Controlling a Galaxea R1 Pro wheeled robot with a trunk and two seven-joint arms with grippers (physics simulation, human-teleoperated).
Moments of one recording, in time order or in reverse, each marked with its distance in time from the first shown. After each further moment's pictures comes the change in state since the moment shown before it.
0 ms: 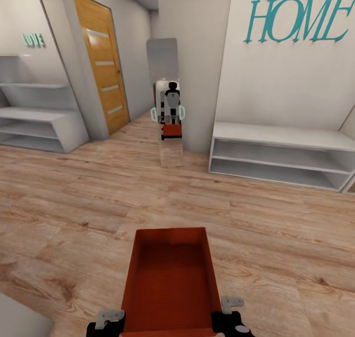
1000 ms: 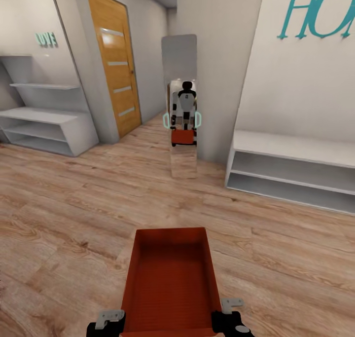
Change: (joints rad) left arm 0.000 0.000 0.000 0.000 0.000 0.000 0.000; right arm 0.000 0.000 0.000 0.000 0.000 0.000 0.000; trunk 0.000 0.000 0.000
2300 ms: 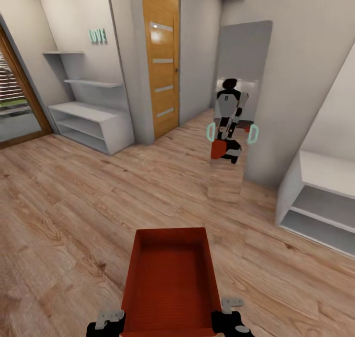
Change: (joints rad) left arm 0.000 0.000 0.001 0.000 0.000 0.000 0.000; right arm 0.000 0.000 0.000 0.000 0.000 0.000 0.000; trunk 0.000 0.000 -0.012
